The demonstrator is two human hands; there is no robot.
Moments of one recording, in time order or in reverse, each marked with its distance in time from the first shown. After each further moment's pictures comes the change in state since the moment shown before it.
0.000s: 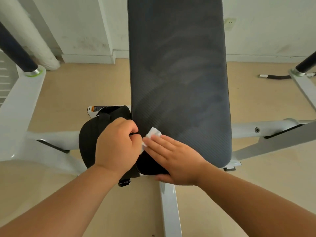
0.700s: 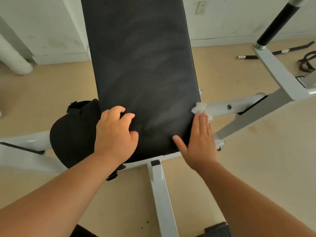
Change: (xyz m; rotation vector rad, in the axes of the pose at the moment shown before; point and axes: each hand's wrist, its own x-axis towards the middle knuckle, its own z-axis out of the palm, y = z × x) left_hand -0.007 0.042 0.049 0.209 -0.189 0.118; right_hand -0.105 0.006 0.029 0.437 0.115 1.135
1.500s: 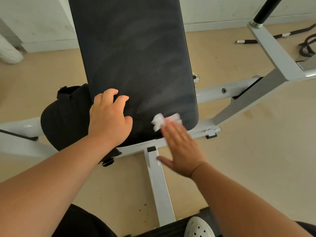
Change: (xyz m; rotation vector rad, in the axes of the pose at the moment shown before) left_hand 0.000 0.014 0.001 0.062 -0.066 -0.020; right_hand -0.051 0.012 0.031 -0.251 -0.042 -0.526
